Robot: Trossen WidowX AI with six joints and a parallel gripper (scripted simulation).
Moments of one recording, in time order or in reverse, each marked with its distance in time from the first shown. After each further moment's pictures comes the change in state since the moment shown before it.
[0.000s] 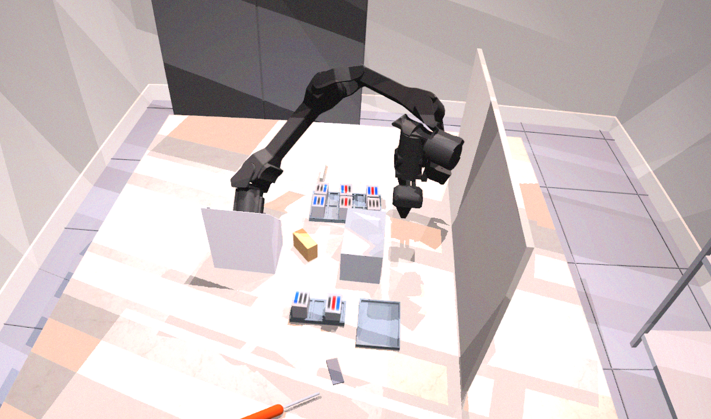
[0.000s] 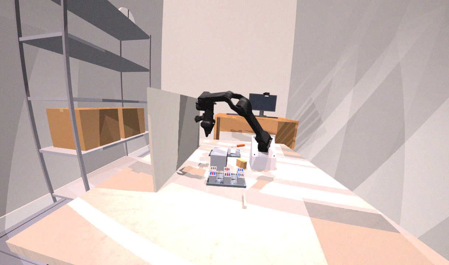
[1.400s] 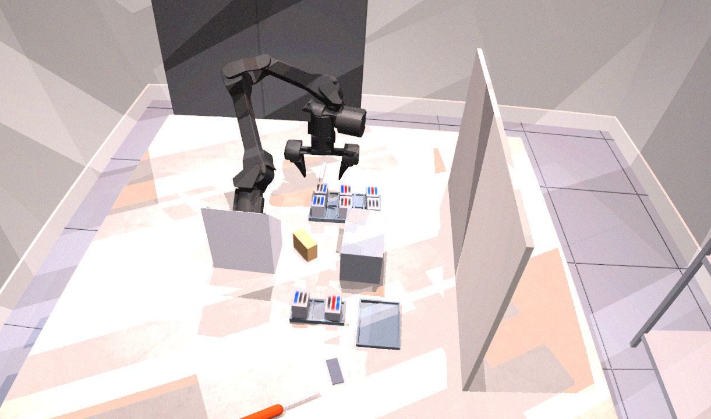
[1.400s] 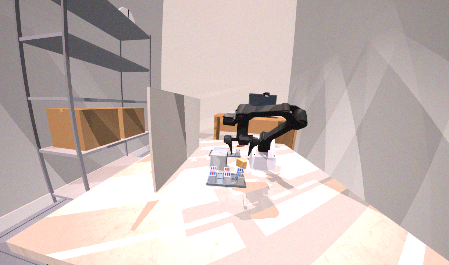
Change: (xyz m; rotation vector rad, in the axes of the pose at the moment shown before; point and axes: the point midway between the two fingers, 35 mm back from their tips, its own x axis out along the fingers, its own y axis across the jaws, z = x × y) arm 0.061 0.148 -0.207 -1.586 -0.002 0.013
